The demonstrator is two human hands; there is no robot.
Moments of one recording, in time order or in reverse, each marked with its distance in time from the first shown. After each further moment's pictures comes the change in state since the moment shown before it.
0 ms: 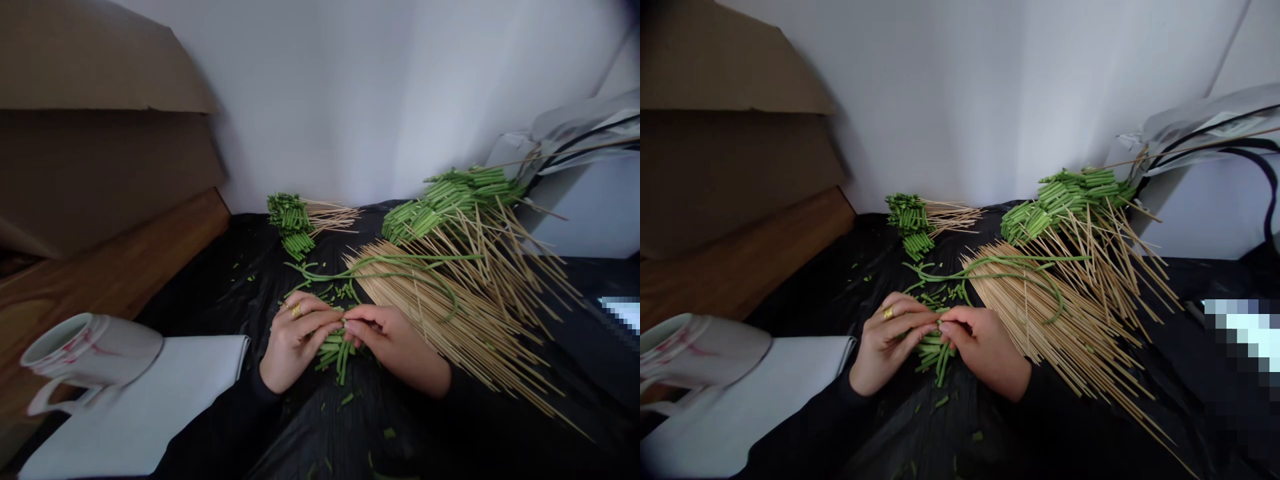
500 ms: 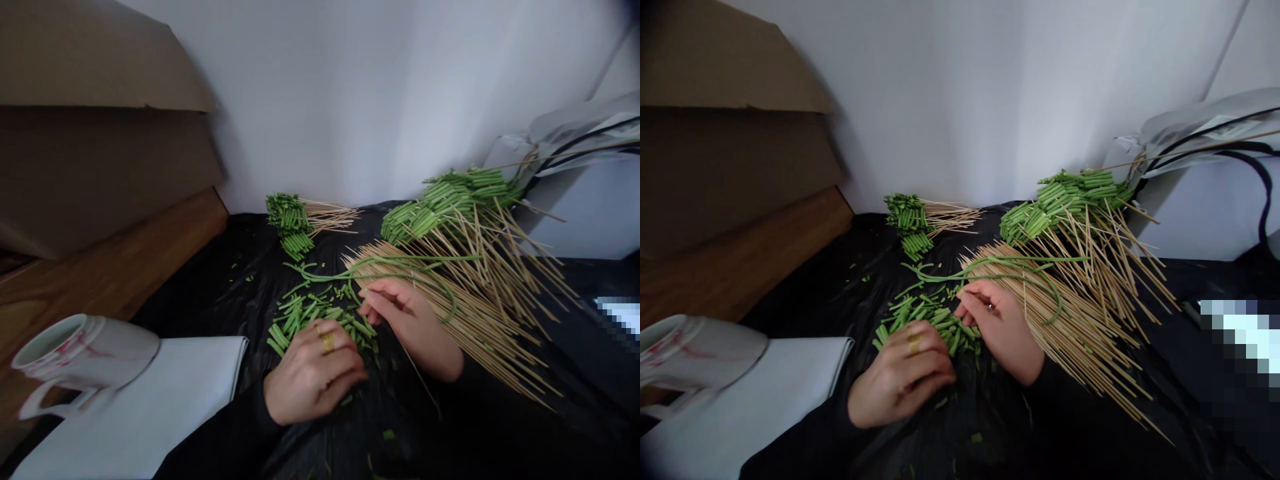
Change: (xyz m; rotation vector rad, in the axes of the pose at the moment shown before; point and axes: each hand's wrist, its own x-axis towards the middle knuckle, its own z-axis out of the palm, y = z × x) left_hand -0.002 0.029 0.003 -0.014 -0.328 0.175; right_hand 0.004 -0.010 -0.019 0.136 0.234 0.044
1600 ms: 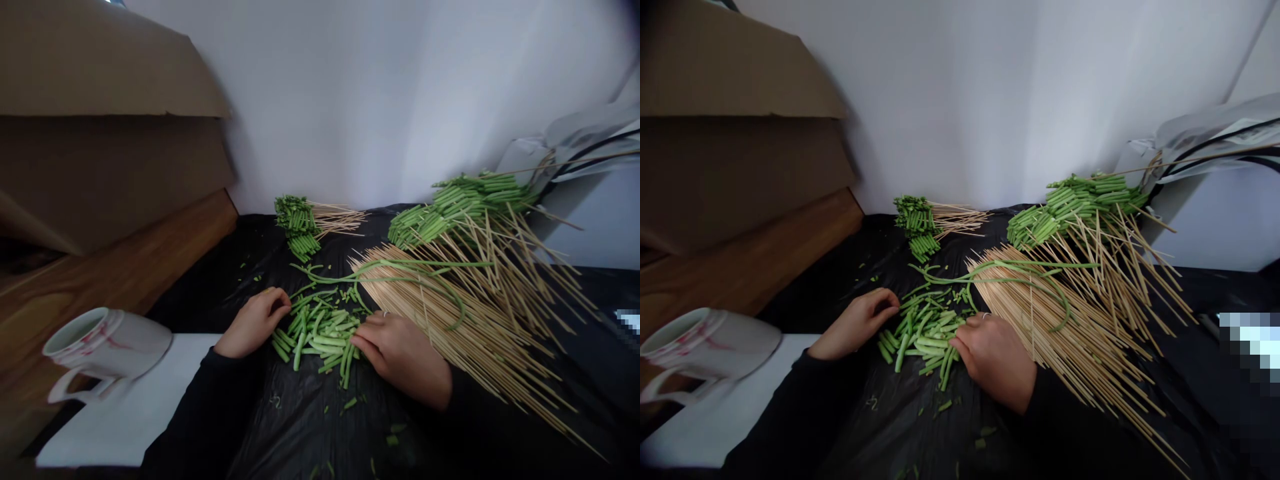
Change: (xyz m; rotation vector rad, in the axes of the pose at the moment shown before) left_hand -0.040 -0.090 -0.051 0.115 -0.107 -0.747; right_hand -0.010 0.026 0.008 -1.006 -0.255 -0.498
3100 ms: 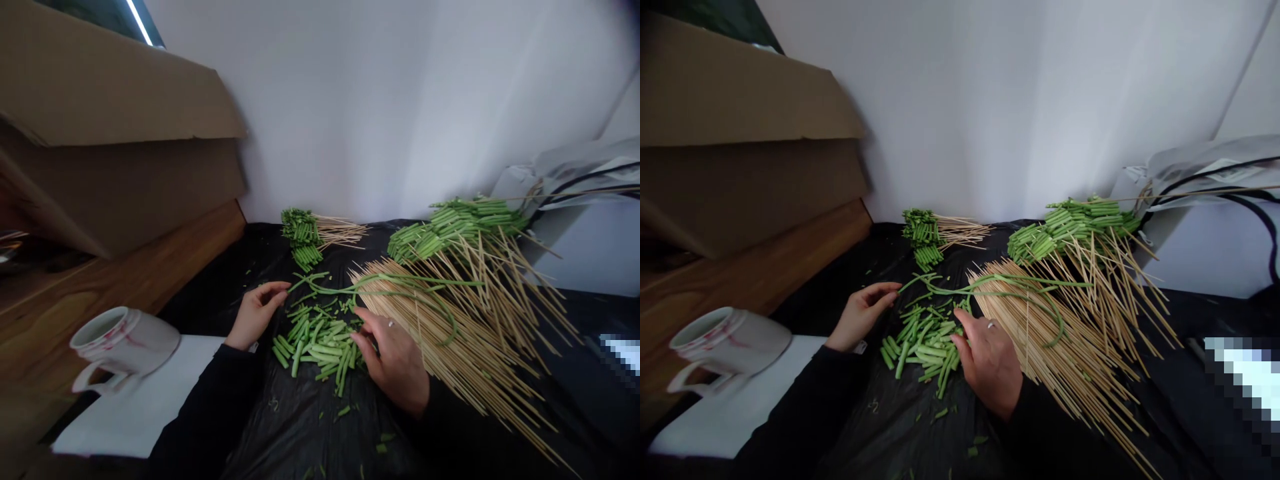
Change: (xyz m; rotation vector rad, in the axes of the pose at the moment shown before) left_hand 0.010 -0.007 0.006 -0.451 0.335 -0.139; right_hand -0.003 -0.002 0.010 0.056 0.441 0.008
